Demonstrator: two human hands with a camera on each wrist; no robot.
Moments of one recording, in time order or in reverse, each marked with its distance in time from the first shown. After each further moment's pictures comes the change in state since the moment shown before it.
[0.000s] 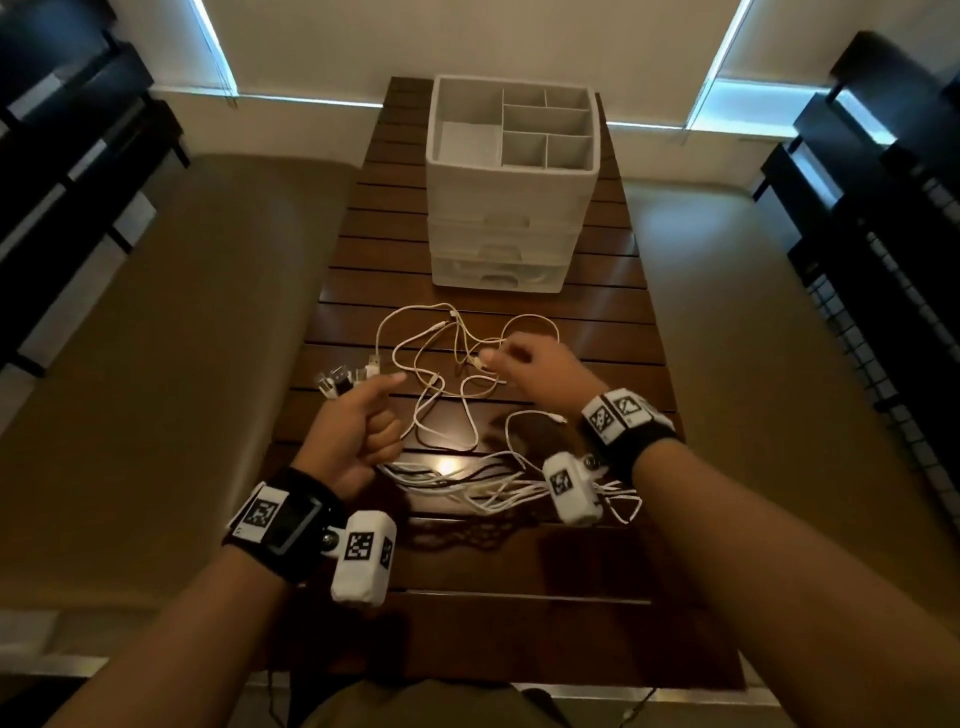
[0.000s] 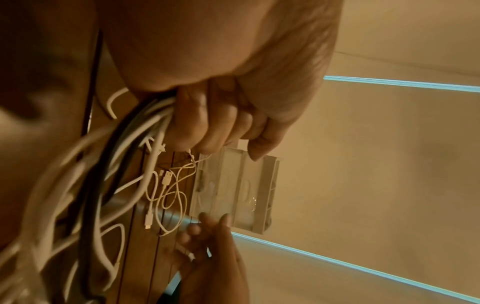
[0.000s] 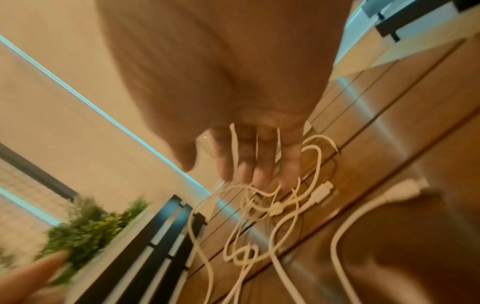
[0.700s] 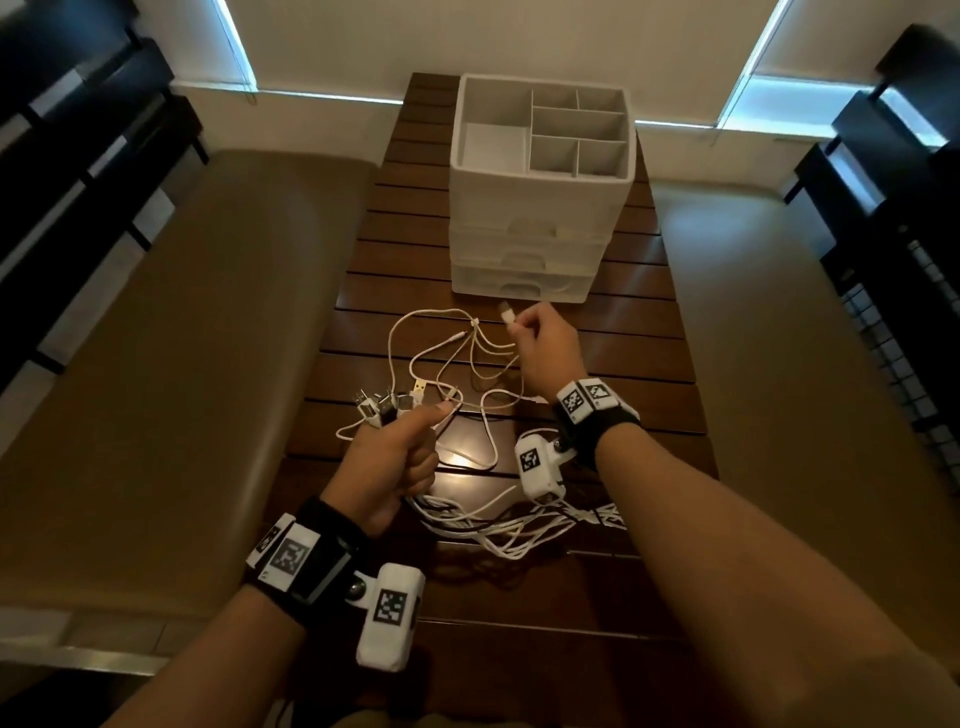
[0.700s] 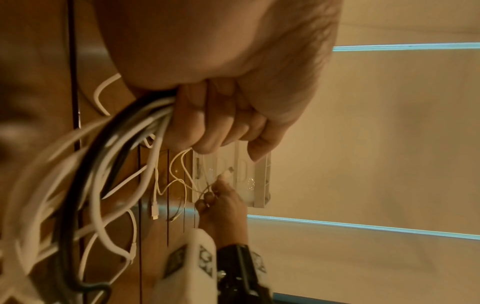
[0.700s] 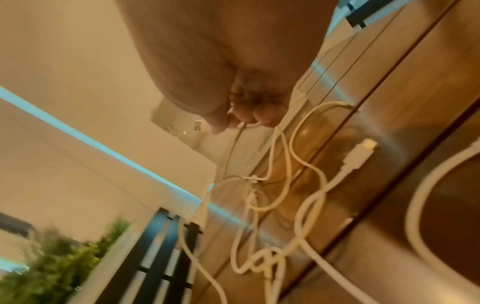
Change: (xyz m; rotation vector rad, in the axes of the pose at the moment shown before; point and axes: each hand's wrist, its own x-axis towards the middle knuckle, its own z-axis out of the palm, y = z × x) left_hand 0.000 -0.008 0.011 0.155 -0.026 0.018; right_hand 0.081 0.011 0.023 0.035 0.403 0.045
